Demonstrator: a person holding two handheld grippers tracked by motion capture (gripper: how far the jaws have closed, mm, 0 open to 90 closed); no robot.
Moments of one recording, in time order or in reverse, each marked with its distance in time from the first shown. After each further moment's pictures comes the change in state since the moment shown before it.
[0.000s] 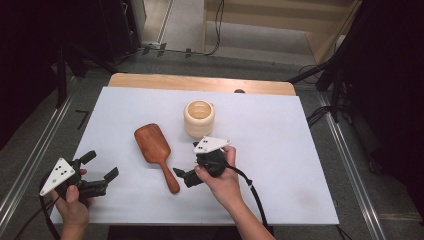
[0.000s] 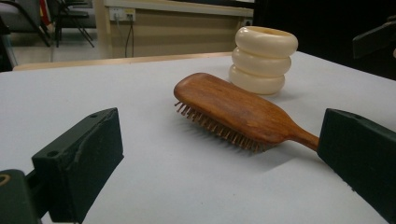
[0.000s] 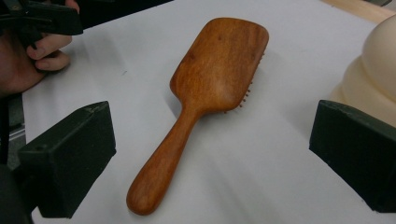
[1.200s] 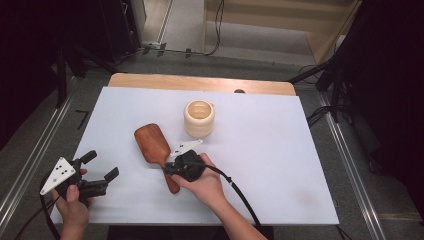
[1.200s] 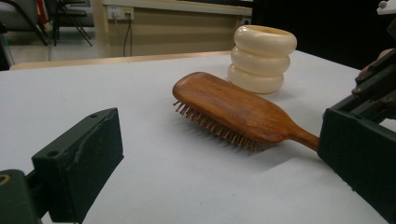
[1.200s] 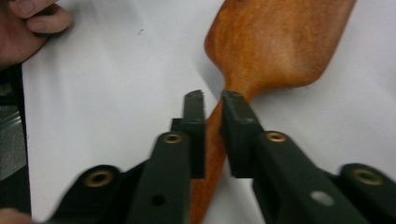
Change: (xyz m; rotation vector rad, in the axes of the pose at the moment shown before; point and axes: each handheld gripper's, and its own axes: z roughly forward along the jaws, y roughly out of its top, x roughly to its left) left arm 0.001 0.000 0.001 0.005 -0.005 -0.001; right arm 0.016 -0.006 0.063 0.183 0.119 0.026
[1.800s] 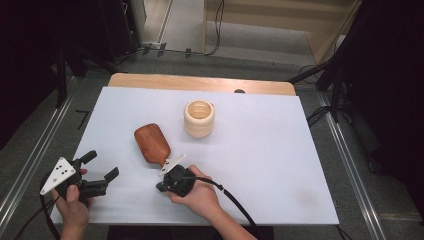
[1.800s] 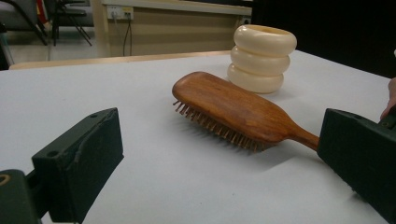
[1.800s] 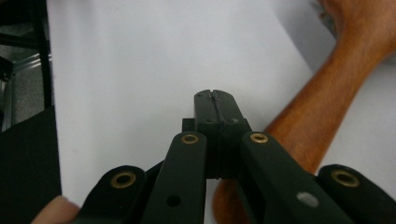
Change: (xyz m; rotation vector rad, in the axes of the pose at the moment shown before) left arm 0.000 0.000 0.000 0.001 -0.002 0.001; right arm 0.025 -0.013 0.023 0.152 0.067 -0.108
